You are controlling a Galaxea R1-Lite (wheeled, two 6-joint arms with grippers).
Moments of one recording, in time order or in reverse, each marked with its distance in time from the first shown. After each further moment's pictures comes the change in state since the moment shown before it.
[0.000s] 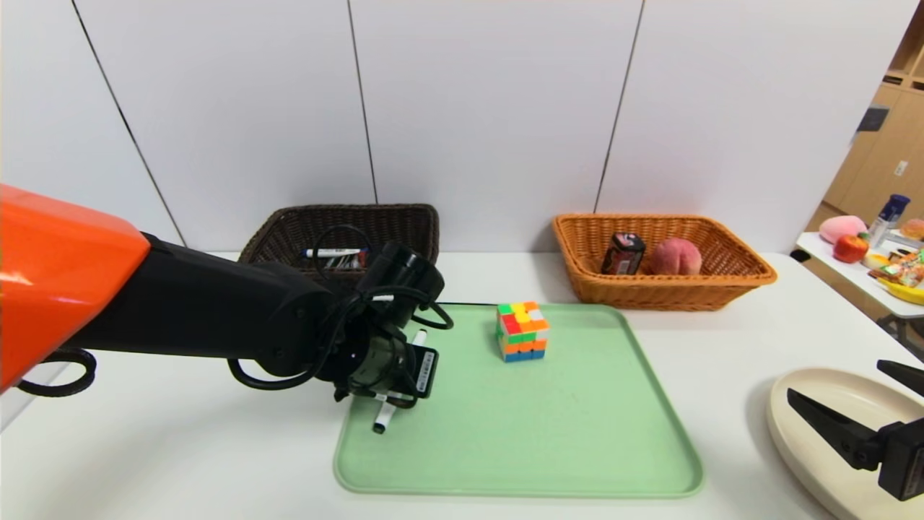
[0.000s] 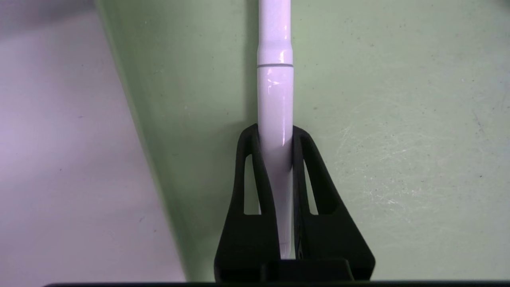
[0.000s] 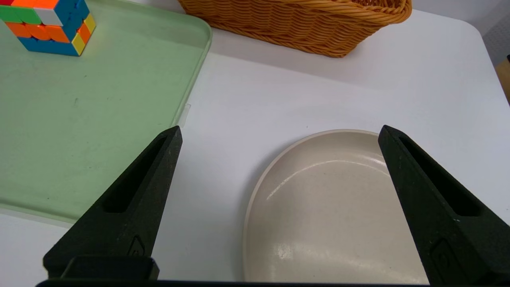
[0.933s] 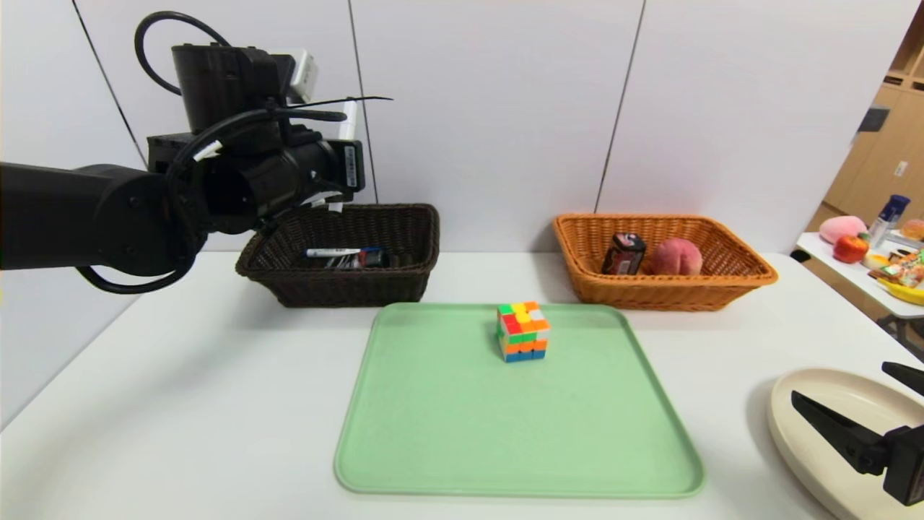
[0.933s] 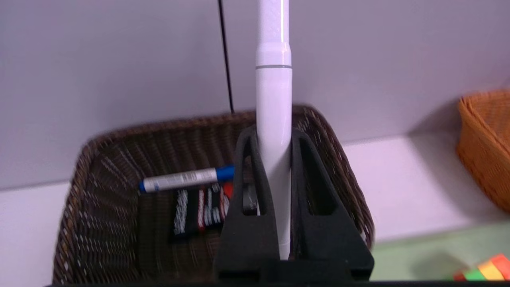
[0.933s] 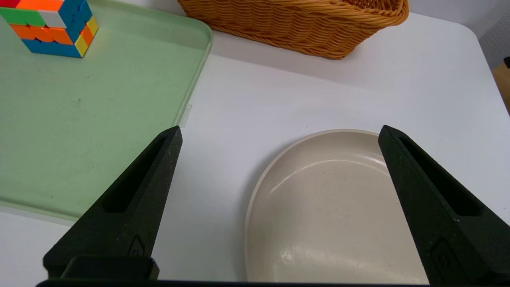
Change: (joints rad) left arm 0.252 -0.167 -0.135 -0.593 0.030 0.315; right arm -0.001 -0.022 0.009 0.001 0.000 0.001
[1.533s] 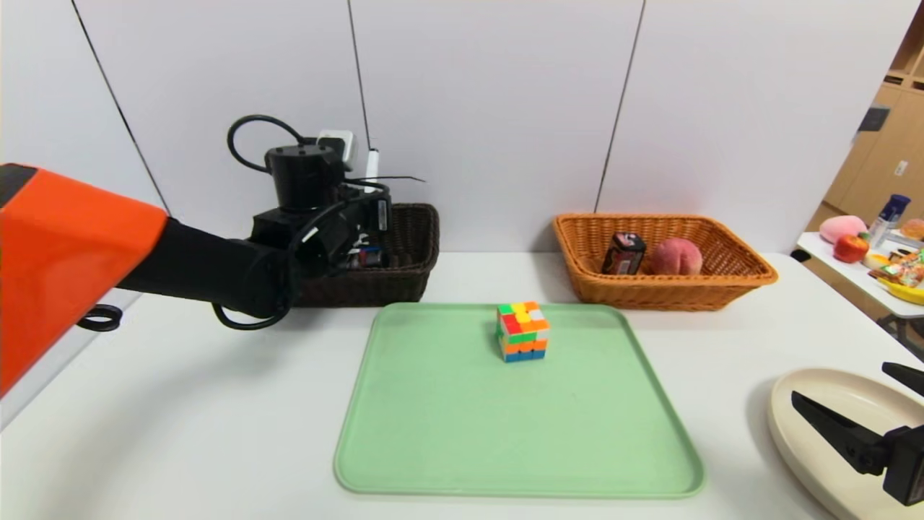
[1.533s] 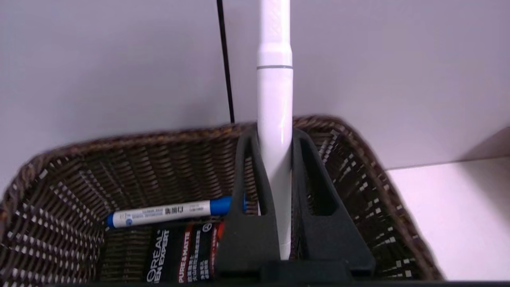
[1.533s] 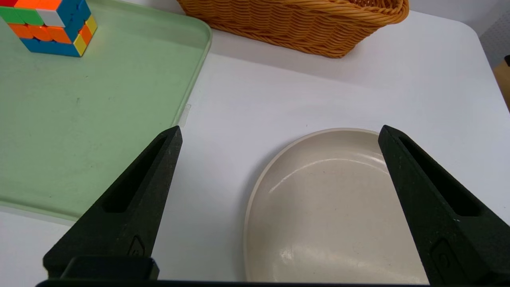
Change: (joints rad) left arm 0.031 0.264 0.045 -0.338 0.005 0.014; right arm 0.000 0.001 0.000 0.001 0.000 0.002
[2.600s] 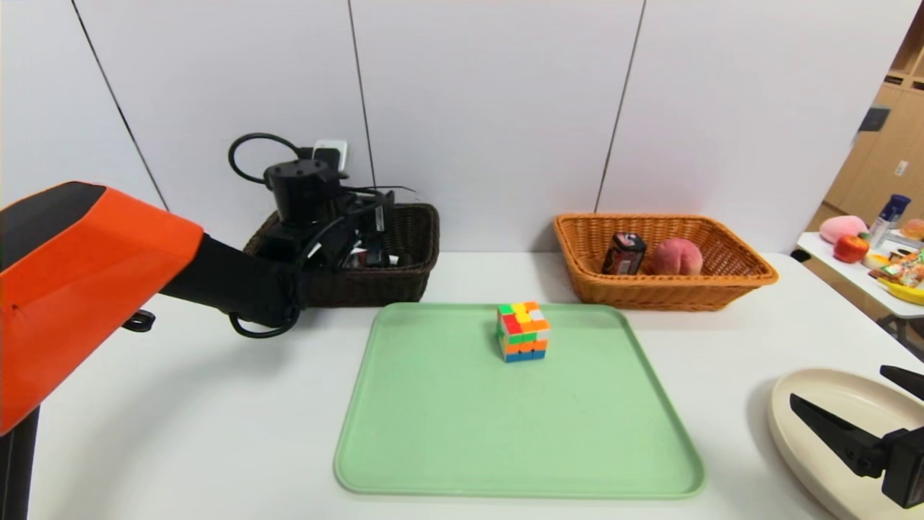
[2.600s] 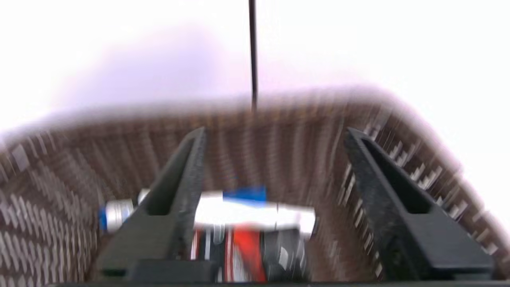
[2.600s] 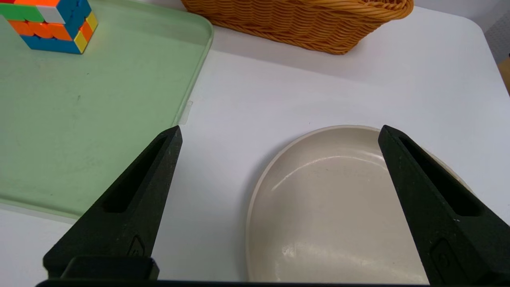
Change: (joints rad) left arm 0.035 0.086 0.006 -0.173 -0.037 0.006; right arm 0.000 0.001 0.004 0.003 0.000 0.004
